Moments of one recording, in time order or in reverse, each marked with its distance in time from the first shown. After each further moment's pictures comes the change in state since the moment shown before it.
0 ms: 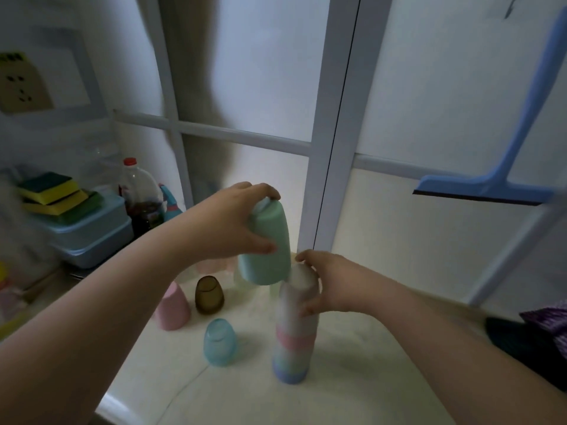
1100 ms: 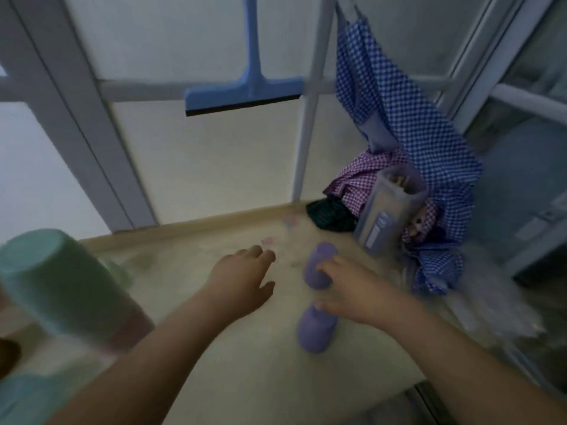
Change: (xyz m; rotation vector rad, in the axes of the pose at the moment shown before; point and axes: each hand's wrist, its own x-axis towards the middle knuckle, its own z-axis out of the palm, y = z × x) left_hand 0.030 0.146 0.268 0.229 -0.373 0.590; right_hand -0.227 0.175 0.064 0.030 0.132 0.655
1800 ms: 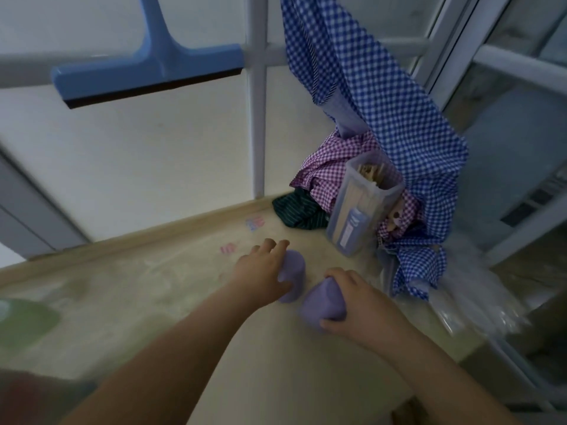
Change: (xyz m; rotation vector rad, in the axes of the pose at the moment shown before) left_hand 0.140 0.046 0.079 -0.149 -0.110 0.027; right_hand 0.007 0.095 0.025 0.165 0.108 0.210
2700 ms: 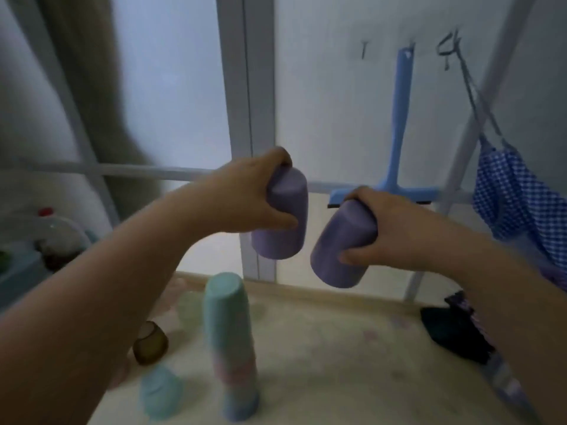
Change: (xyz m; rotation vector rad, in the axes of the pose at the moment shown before) left_hand -0.270 -0.040 -0.316 0.040 0.560 -0.291; right_hand -0.012 -0.288 -0.171 -0.003 0.091 -0.730
